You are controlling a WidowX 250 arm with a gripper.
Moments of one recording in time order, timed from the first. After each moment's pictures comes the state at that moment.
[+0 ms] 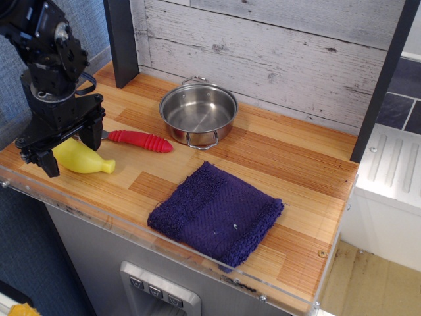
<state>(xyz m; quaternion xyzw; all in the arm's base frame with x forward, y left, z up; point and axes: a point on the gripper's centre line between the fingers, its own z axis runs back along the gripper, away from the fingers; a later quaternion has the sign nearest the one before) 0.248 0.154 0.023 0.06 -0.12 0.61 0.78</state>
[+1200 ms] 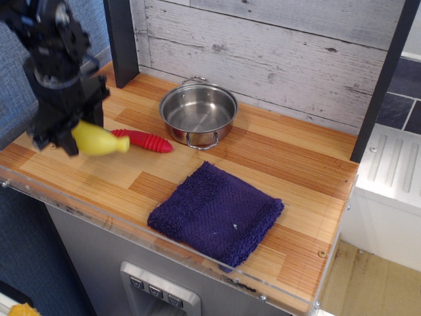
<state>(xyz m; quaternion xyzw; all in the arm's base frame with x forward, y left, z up) 0.266 0.141 0.059 0.01 -0.16 0.64 0.75</state>
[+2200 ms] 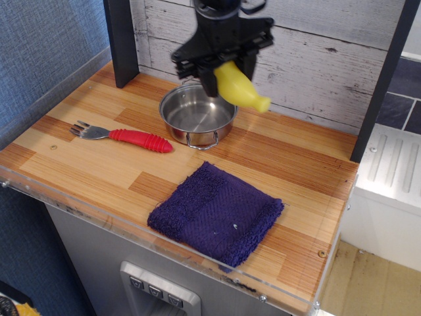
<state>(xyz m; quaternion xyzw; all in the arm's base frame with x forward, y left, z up) 0.355 -0.009 0.103 -0.05 -0.20 0.37 0.91</state>
